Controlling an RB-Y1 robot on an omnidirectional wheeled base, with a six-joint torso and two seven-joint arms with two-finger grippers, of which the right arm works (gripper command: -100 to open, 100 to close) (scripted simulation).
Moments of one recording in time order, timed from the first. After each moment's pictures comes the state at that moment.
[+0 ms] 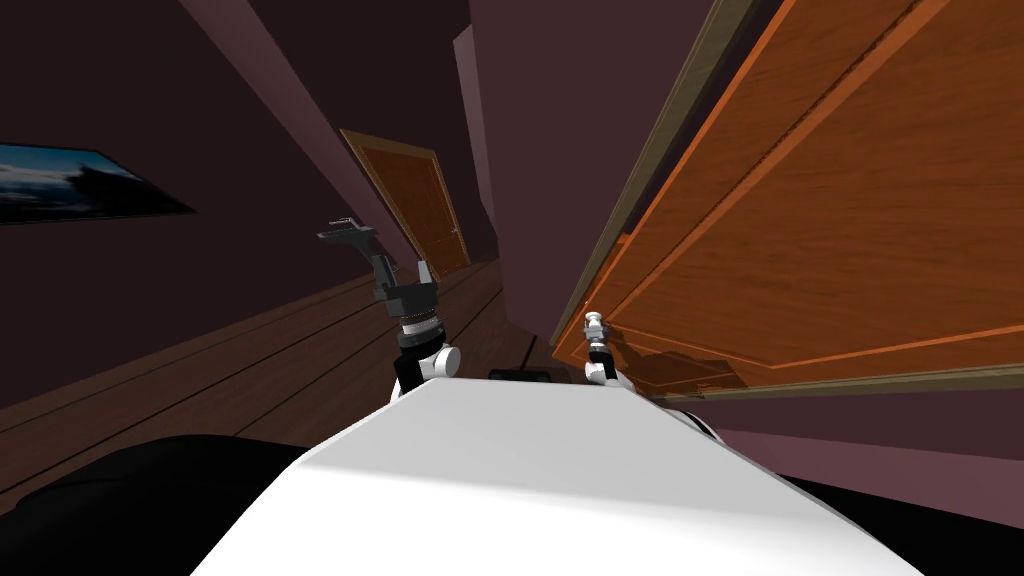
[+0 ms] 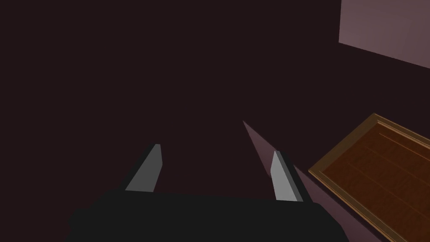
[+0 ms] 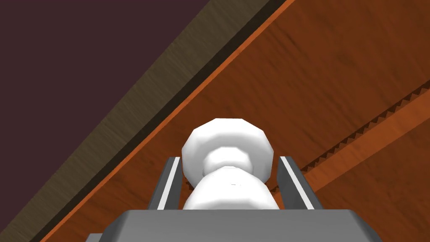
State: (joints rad) arm -0.15 -0.26 -0.12 -0.49 -0.23 -0.90 -0.86
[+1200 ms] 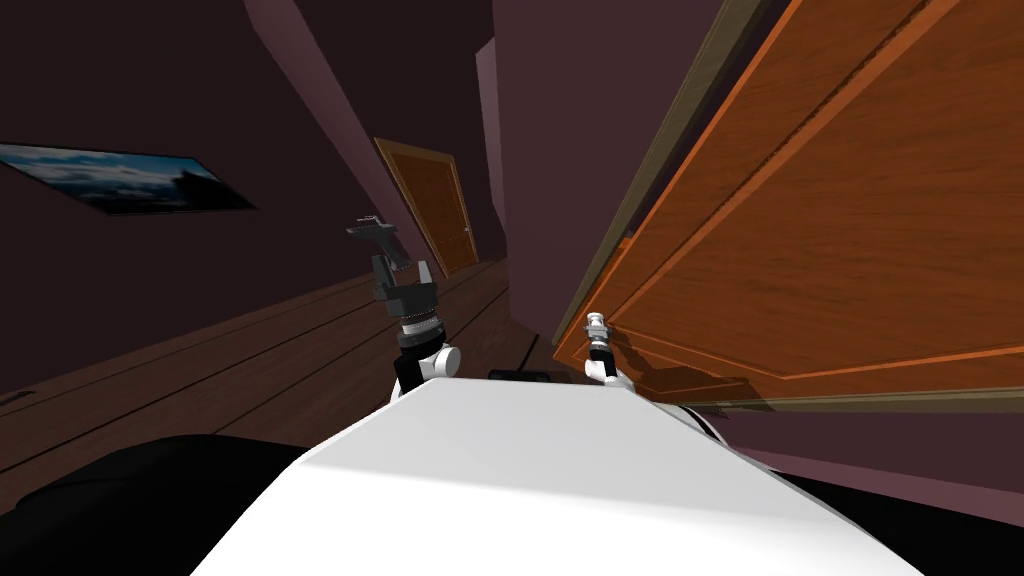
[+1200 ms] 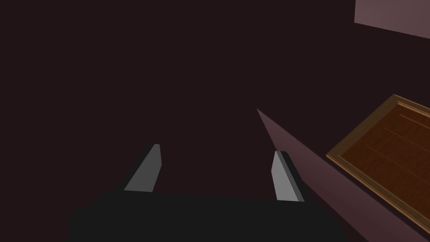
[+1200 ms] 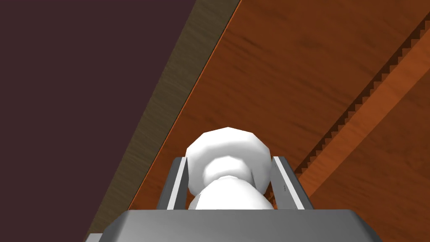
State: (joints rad) arm -0.18 -0.27 -0.12 -0.46 -0.30 -0.91 -1.11
